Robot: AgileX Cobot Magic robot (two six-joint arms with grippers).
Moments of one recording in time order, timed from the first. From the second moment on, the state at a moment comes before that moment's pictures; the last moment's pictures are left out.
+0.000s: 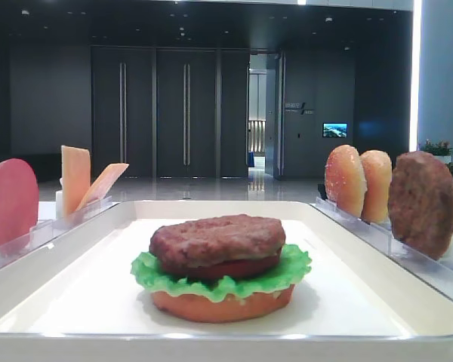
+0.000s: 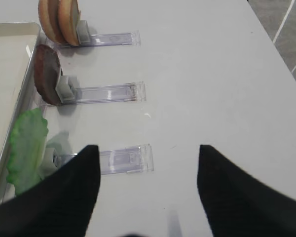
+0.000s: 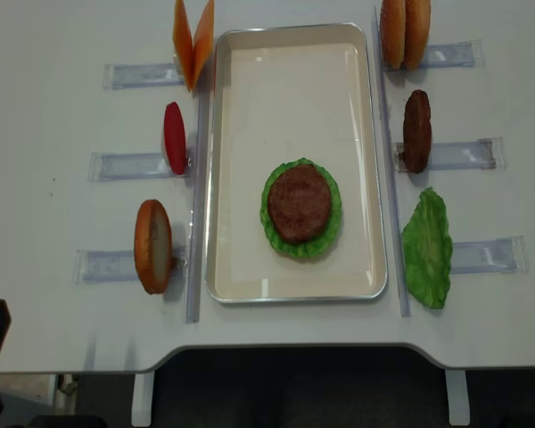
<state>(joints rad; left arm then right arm) -0.03 -0.02 -0.47 0.03 1.11 0.01 -0.09 -0.01 -0.51 0.08 1.14 -0.09</state>
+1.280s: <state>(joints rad) -0.03 0.08 -0.51 0.03 1.13 -0.01 -0.09 -0.01 -0.51 0.08 1.14 -0.09</state>
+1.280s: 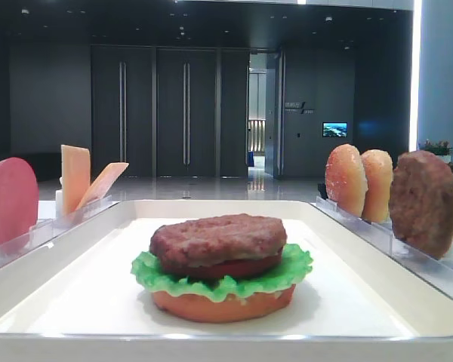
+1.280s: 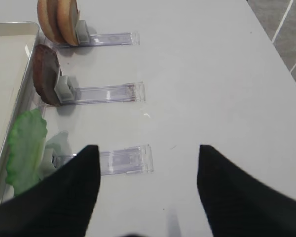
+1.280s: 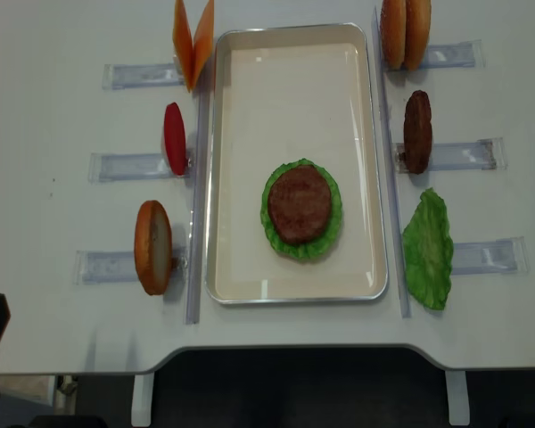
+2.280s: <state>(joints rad) -0.03 1.03 -1.12 0.01 1.17 -0.09 -0.09 -0.01 -0.51 0.08 1.14 -0.09</state>
